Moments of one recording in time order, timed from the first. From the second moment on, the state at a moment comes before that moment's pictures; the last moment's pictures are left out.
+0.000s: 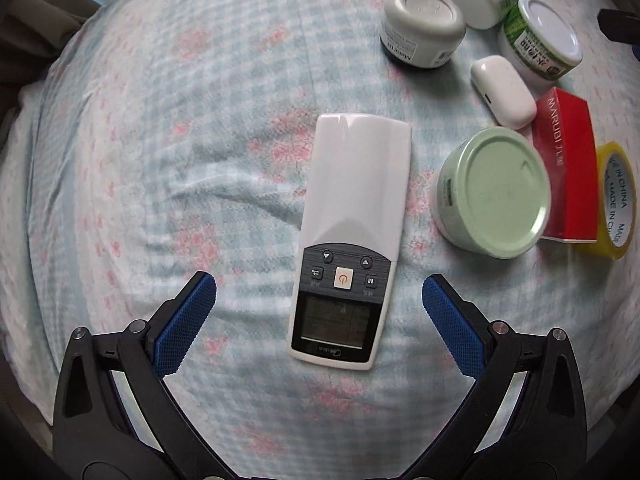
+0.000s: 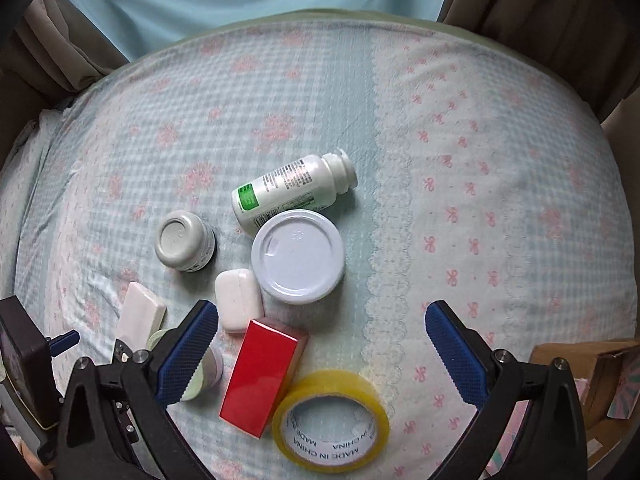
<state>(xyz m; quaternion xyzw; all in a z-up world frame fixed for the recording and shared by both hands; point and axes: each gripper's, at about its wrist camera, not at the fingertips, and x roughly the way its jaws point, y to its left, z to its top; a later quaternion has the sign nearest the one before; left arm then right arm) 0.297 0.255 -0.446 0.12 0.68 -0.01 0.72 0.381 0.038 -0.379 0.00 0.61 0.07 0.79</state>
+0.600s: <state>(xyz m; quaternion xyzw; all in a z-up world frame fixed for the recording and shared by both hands) 0.329 0.242 -0.500 0.11 0.75 -0.07 0.64 0.433 0.061 -0.452 -0.04 0.68 0.08 0.73</state>
